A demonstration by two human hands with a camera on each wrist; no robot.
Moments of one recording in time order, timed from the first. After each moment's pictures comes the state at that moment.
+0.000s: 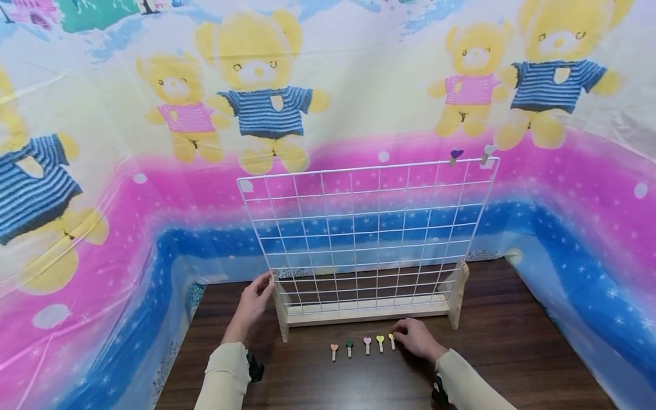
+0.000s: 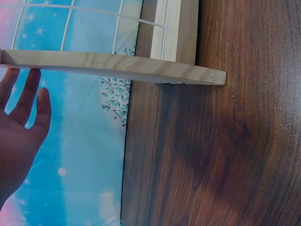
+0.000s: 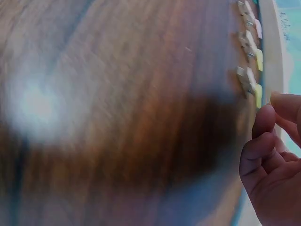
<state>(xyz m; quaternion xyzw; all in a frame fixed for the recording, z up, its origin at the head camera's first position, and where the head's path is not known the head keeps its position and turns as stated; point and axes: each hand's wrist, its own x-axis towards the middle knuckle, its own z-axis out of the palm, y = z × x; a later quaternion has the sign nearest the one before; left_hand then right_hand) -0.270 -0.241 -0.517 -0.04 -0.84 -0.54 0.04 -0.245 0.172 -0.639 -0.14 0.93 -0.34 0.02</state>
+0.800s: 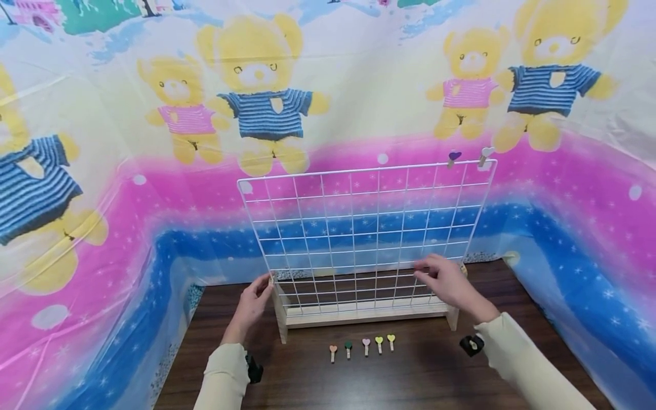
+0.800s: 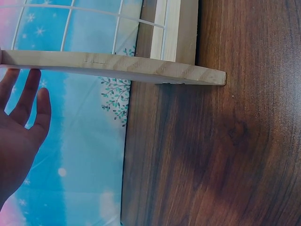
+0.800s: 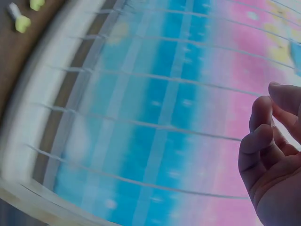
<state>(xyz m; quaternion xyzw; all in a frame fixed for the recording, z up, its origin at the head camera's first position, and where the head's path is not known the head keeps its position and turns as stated) -0.268 -0.240 -0.517 -0.03 -0.84 -0.53 0.04 -0.250 0.216 -0.448 -0.23 0.90 -0.33 -0.17</state>
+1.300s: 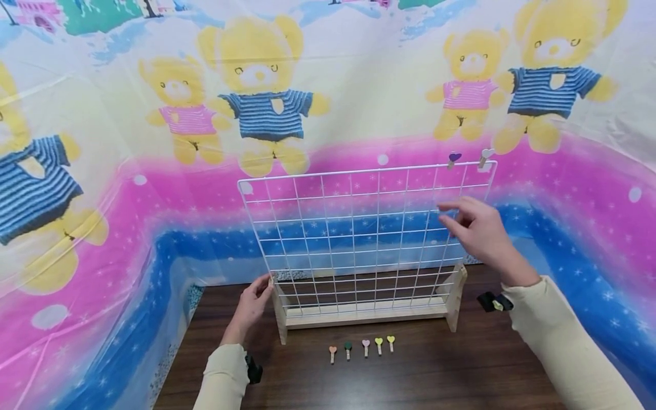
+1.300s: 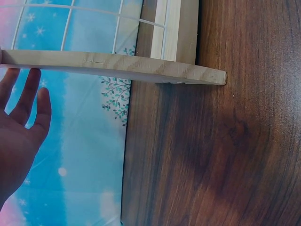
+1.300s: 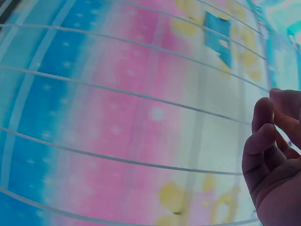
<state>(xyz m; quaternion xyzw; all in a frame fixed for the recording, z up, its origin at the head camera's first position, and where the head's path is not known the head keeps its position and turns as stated) -0.268 -0.240 -0.517 -0.04 -0.85 -0.53 0.05 -0.242 0.233 -0.320 -0.26 0.85 -0.31 -0.33</state>
